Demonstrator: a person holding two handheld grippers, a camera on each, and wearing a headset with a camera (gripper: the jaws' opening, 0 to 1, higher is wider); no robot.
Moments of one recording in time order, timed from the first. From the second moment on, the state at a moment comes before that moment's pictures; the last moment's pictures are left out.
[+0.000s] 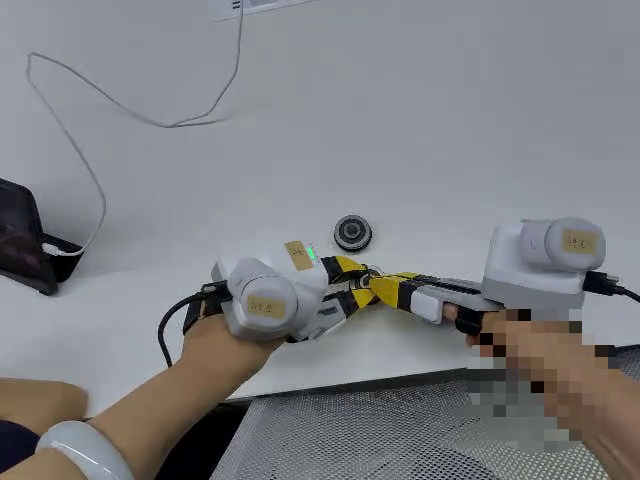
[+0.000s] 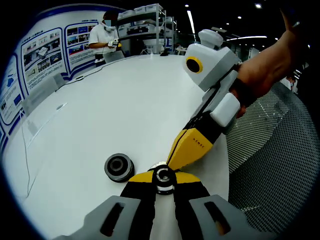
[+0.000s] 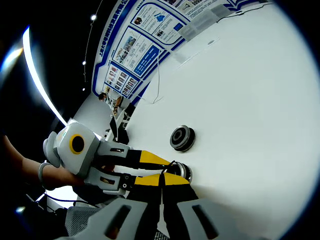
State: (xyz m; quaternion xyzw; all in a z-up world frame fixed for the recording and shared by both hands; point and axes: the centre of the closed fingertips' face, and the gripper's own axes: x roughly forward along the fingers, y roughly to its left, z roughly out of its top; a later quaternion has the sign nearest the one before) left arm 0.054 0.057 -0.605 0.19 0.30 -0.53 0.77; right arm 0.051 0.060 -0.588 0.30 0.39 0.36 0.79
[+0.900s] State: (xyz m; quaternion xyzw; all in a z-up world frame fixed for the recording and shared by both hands) left arm 0.046 0.076 -0.584 0.17 0.28 -0.52 0.79; right arm 0.056 0.063 -0.580 0.32 0.39 0.35 0.79
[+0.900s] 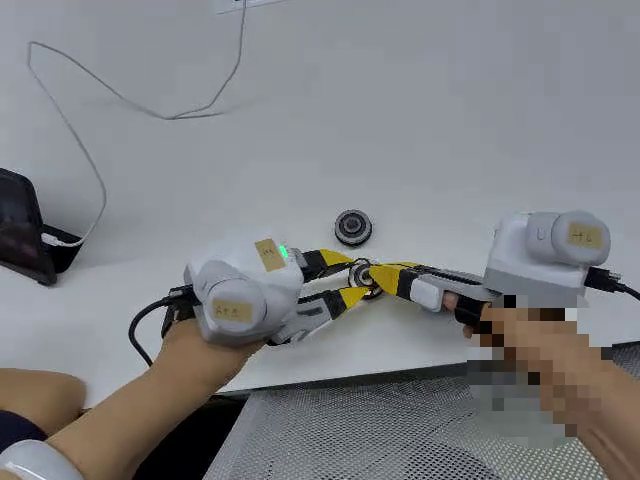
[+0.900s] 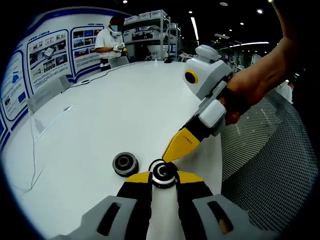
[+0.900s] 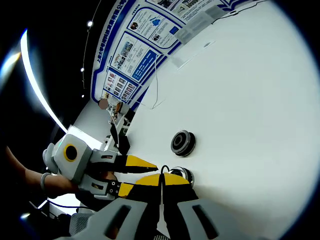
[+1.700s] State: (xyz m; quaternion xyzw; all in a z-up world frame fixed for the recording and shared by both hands) left arm 0.054 0.105 -0.589 0.14 0.29 -0.47 0.82; right arm 0.056 0.058 -0.556 0.34 0.37 0.35 0.79
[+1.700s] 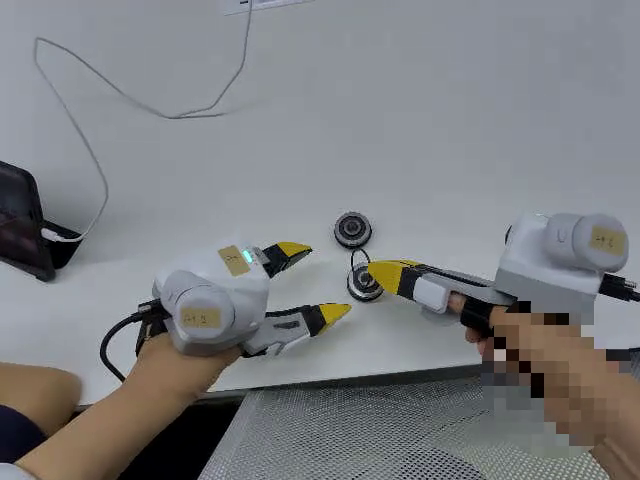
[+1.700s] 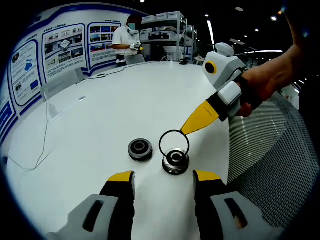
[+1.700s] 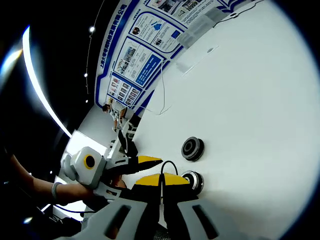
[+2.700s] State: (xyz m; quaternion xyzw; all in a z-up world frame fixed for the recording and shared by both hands) left arm 0.059 0.120 -0.580 0.09 0.27 -0.44 0.85; right arm 0.075 -0.018 -0.583 0.37 0.37 0.25 0.81
